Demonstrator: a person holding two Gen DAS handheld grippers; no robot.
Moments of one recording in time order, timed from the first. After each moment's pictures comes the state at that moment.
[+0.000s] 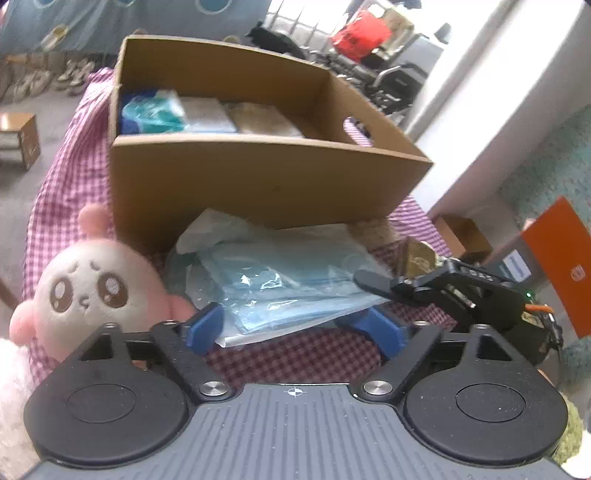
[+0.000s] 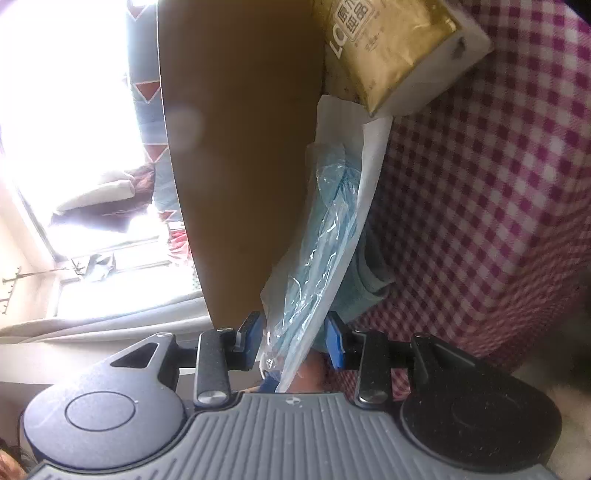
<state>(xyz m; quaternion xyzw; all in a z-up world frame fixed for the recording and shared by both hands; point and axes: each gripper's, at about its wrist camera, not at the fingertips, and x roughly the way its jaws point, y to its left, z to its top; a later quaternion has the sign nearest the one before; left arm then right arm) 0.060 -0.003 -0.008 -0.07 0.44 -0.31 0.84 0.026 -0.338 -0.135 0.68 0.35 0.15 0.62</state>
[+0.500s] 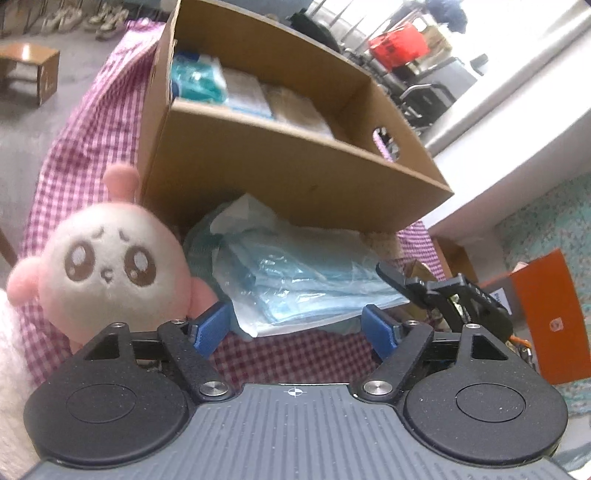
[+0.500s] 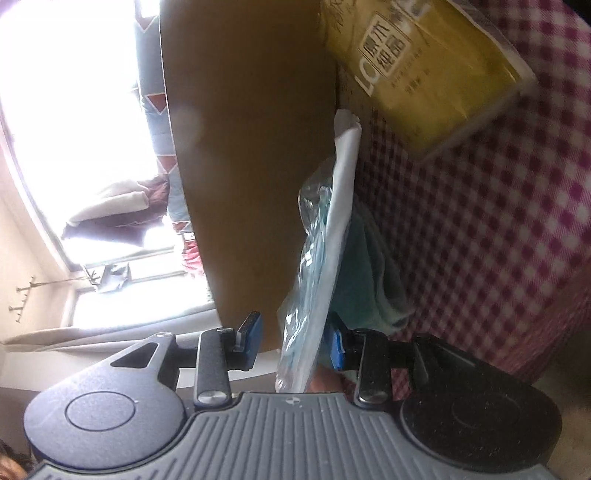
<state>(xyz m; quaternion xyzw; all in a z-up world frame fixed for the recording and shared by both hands) 0.080 0.023 -0.018 -0.16 0.48 -0.28 0.81 0.038 -0.338 -0.138 0.70 0.33 0.15 0.62</state>
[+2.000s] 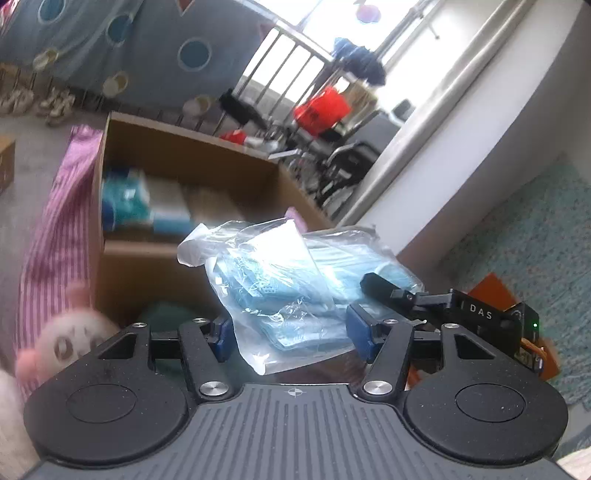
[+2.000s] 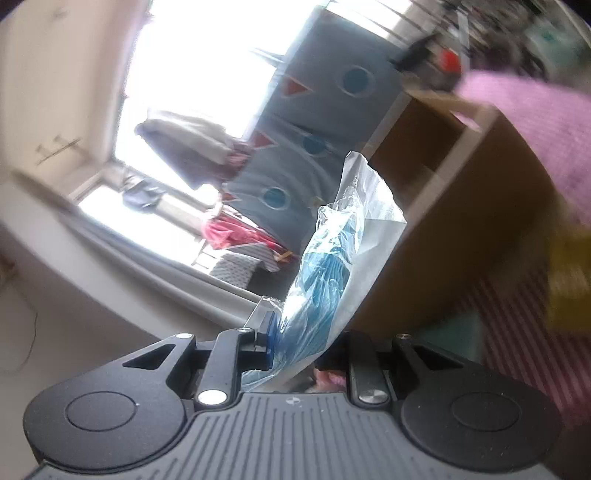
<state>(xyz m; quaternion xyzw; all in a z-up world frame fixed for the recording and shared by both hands) 0.044 0.027 0.060 -0.18 0.36 -0.35 0.85 0.032 -0.292 0.045 0.46 0.22 0.21 0.83</state>
